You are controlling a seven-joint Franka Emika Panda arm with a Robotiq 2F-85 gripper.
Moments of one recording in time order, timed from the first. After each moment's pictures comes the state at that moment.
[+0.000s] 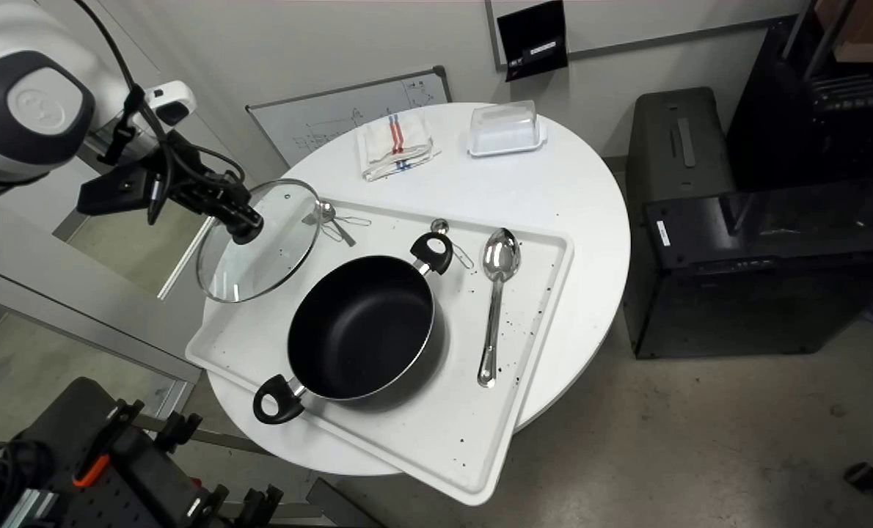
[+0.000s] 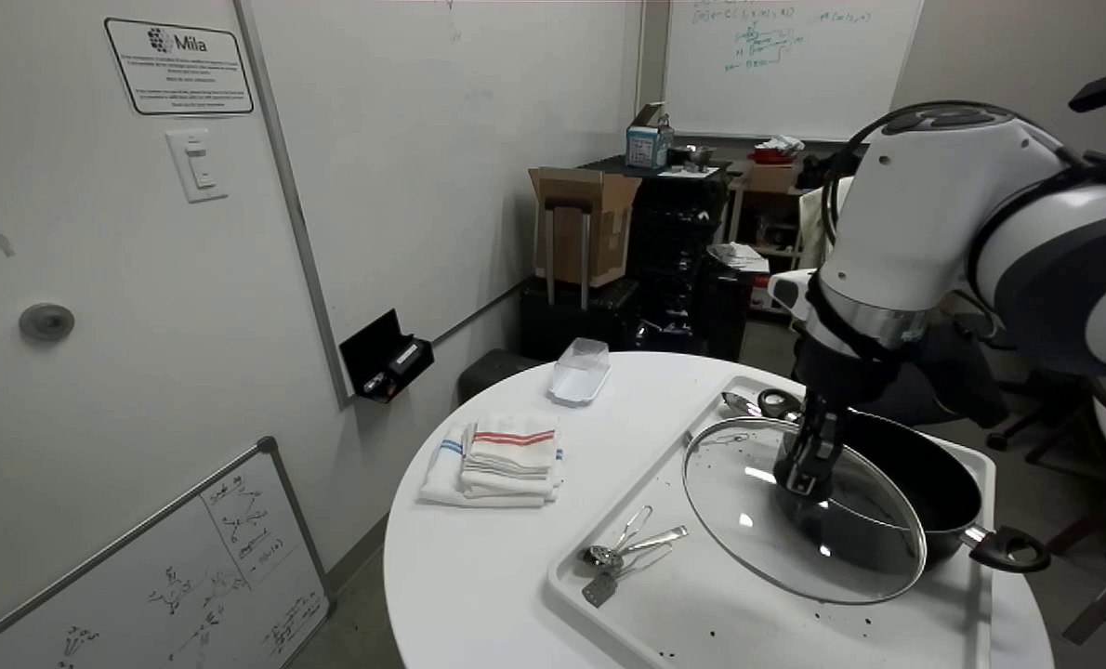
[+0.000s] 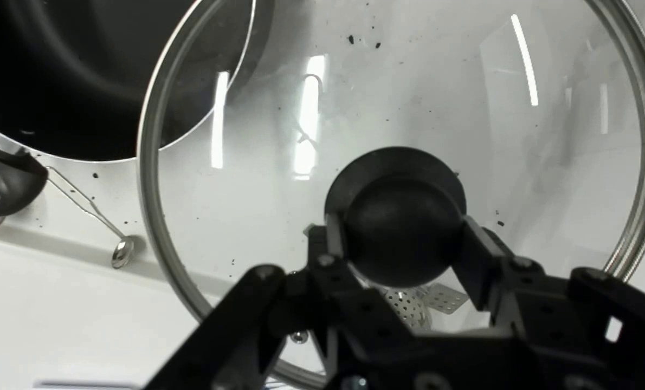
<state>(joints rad) 0.28 0.38 0.01 -2.34 -0.26 2.79 0.18</state>
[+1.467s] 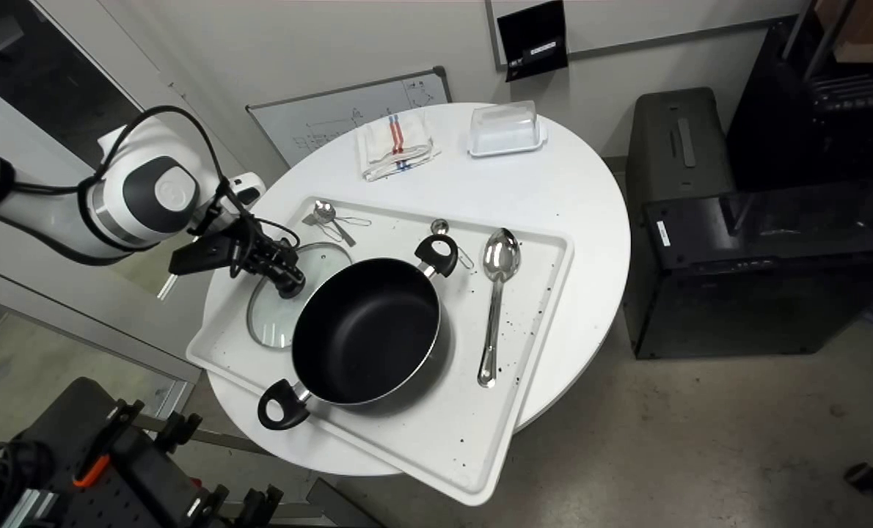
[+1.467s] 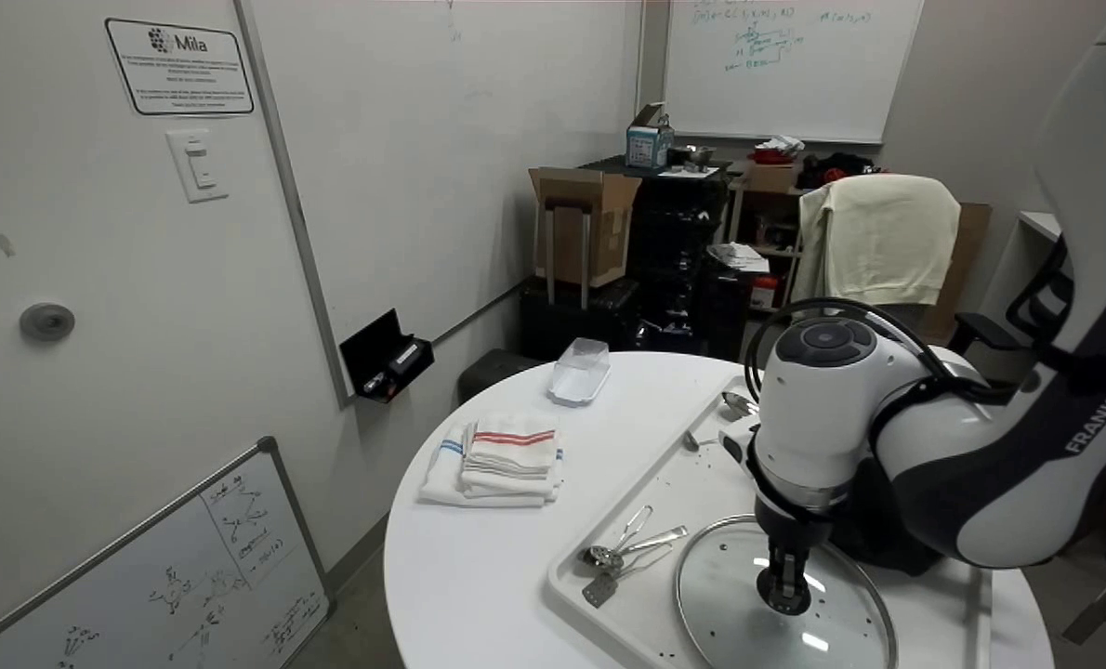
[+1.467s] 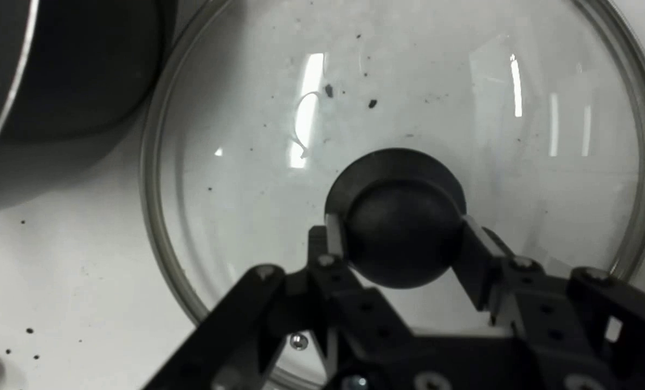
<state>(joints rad) 0.42 0.82 -0.08 -2.09 -0.28 2.83 0.22</state>
